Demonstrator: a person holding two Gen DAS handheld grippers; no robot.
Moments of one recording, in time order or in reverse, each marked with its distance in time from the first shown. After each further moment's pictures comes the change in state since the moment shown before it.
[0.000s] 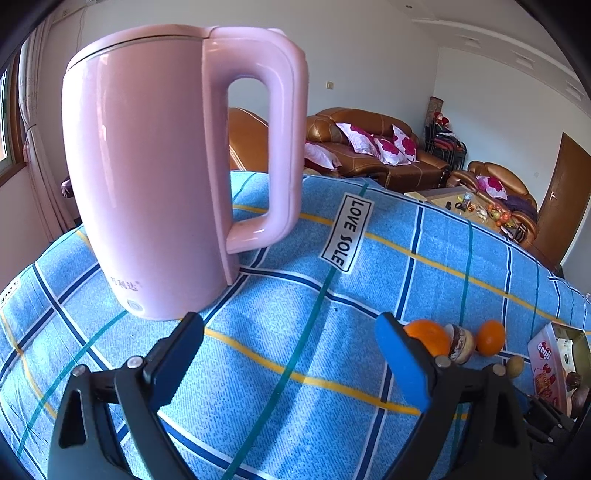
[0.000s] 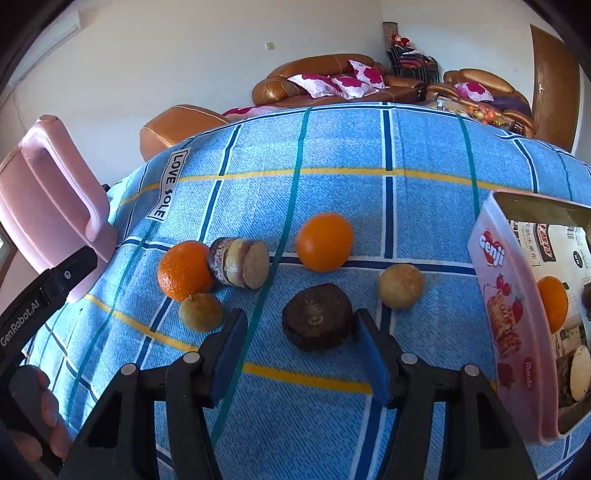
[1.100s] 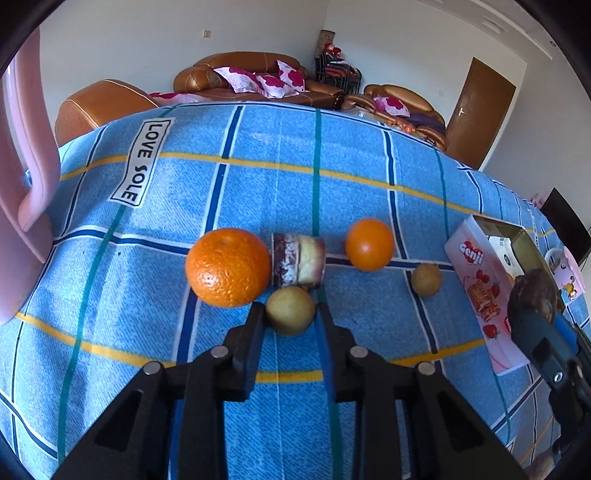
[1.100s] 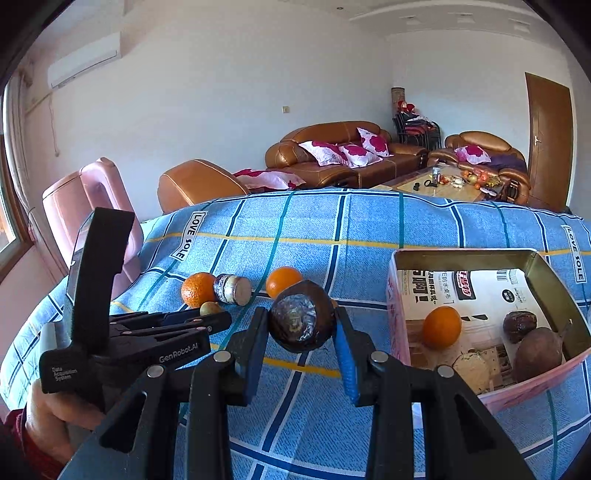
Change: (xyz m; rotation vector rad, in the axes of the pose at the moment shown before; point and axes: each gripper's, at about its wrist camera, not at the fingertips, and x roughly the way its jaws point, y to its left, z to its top) left arm 0.031 -0.107 -0.036 0.265 0.243 -0.358; right arm -0.093 -0.042 -0.026 -0.058 -0.289 0.010
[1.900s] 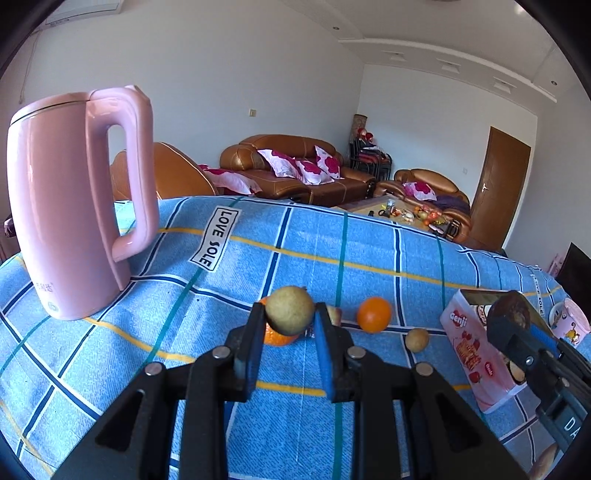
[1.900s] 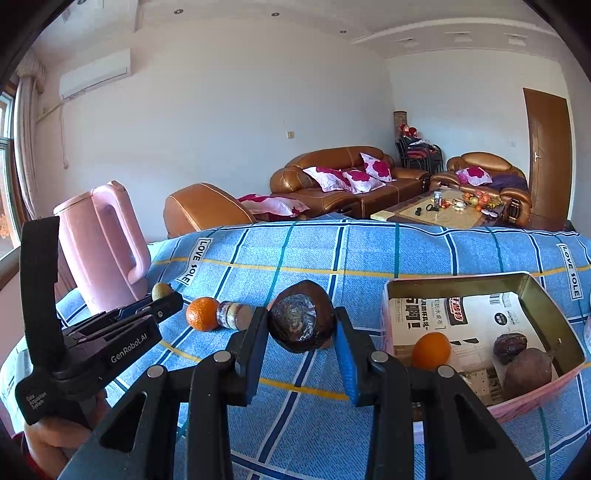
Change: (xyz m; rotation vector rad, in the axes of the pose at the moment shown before) left arm -0.074 0.007 -0.021 -0.091 -0.377 0.122; right arm -0.017 -0.003 0.002 -0.015 -0.114 0.045
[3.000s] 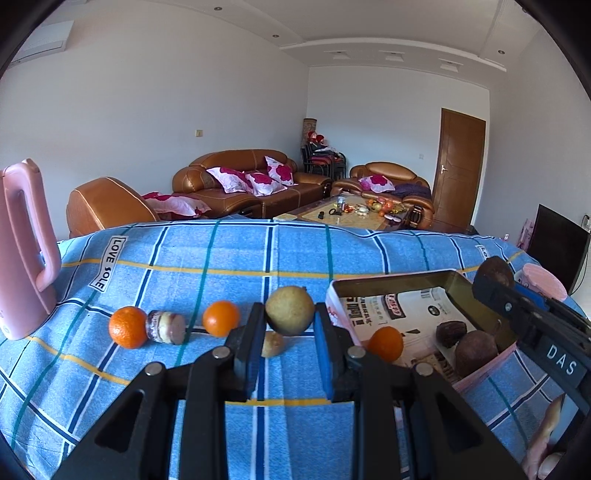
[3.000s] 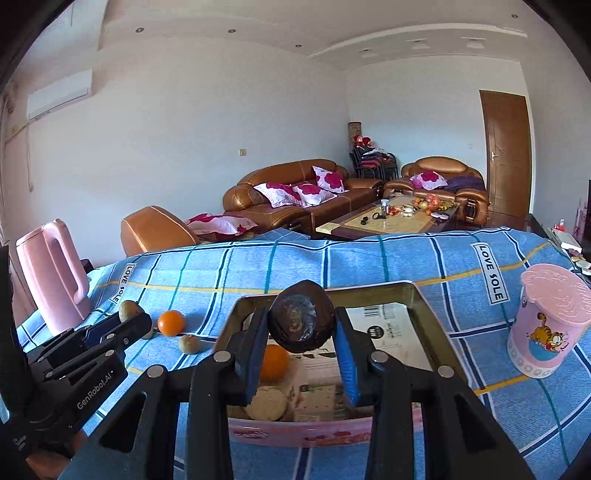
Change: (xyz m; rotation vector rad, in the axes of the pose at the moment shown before) left arm -0.006 -0.141 -0.018 0.165 -0.047 -0.118; right arm -0.047 -0.126 0.006 0.063 -0.057 -0.197
